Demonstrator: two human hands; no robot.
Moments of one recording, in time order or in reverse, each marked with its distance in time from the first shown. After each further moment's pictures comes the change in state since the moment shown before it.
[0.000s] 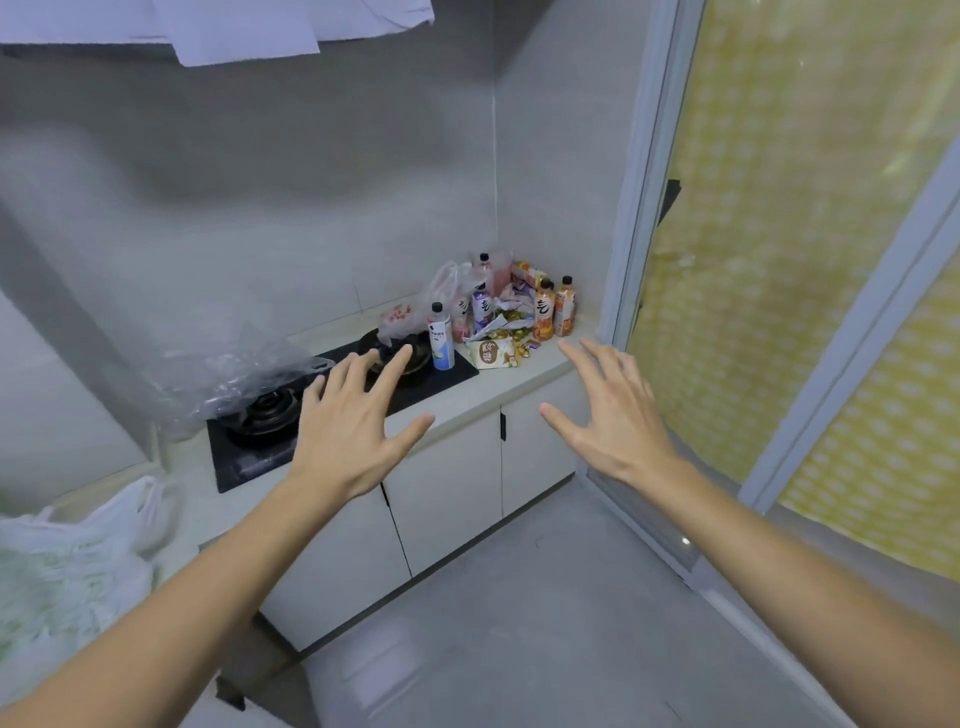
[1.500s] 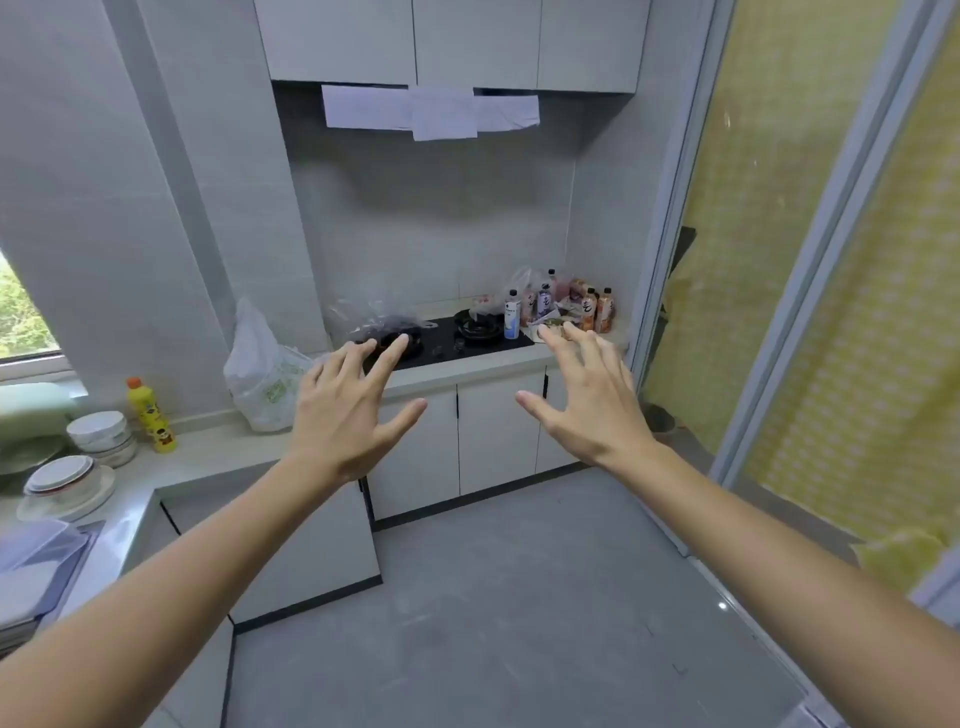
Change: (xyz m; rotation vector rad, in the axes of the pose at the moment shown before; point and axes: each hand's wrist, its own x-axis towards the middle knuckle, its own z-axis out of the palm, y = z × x) left_hand -0.497 0.123 -0.317 0.093 0.129 -0.175; right_hand -0.457 -0.180 -0.238 0.076 0.016 -0.263
